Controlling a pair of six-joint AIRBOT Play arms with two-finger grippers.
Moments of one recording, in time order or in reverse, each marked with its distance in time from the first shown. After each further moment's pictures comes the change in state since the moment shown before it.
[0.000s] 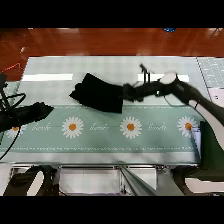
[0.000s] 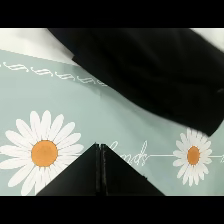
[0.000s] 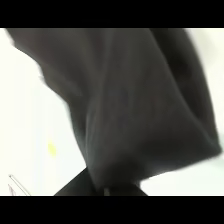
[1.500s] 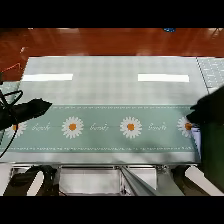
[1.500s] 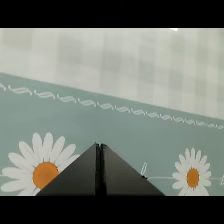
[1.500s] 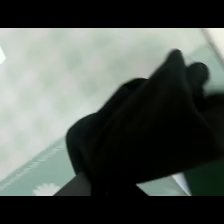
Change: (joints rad) left arm 0.000 0.000 0.000 -0.001 0.091 0.000; right arm -1.139 0.464 0.479 -0.609 0.844 0.254
